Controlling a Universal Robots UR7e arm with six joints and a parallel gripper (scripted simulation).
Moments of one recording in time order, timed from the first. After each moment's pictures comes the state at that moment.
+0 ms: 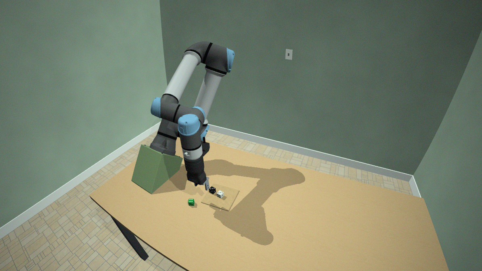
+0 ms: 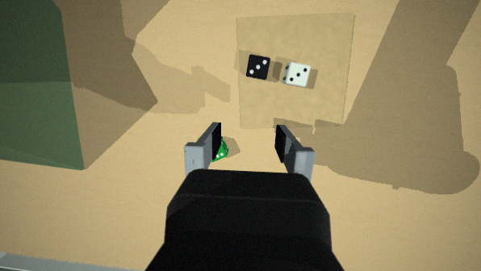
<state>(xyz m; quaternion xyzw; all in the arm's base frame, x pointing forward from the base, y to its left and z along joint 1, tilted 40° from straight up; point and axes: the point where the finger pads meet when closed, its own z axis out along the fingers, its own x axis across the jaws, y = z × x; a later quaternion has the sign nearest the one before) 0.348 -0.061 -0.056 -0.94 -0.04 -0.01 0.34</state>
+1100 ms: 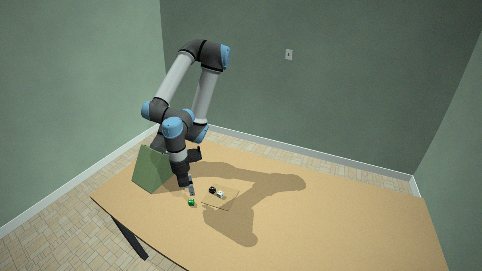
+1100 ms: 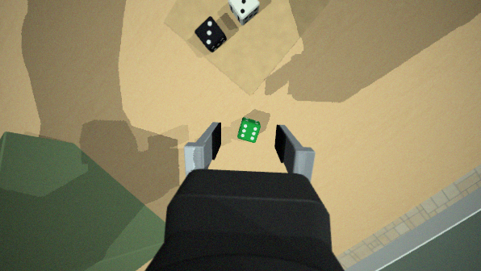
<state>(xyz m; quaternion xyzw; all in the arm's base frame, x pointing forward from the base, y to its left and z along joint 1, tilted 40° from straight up) 0.318 -0.087 -0.086 -0.87 0.34 0.13 0.32</state>
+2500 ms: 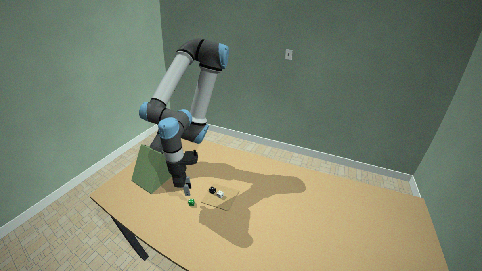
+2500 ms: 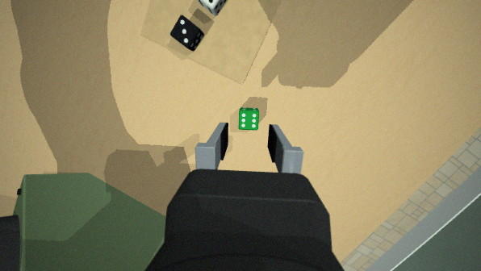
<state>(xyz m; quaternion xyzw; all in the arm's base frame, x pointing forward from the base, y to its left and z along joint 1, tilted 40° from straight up) 0.308 -0.095 -0.095 -0.83 0.45 0.17 0.30</state>
